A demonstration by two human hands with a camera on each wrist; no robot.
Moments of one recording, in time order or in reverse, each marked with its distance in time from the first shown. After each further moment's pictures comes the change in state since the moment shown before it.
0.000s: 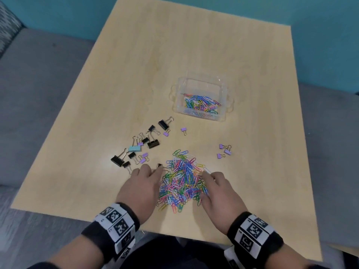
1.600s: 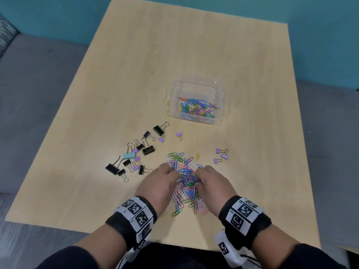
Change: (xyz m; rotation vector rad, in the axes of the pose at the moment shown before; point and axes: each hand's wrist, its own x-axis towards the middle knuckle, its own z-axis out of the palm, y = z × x) left_hand 0.044 0.036 0.003 -0.093 -0.085 0.094; right_hand 0.050 -0.004 -0.017 0.097 -0.022 0.025
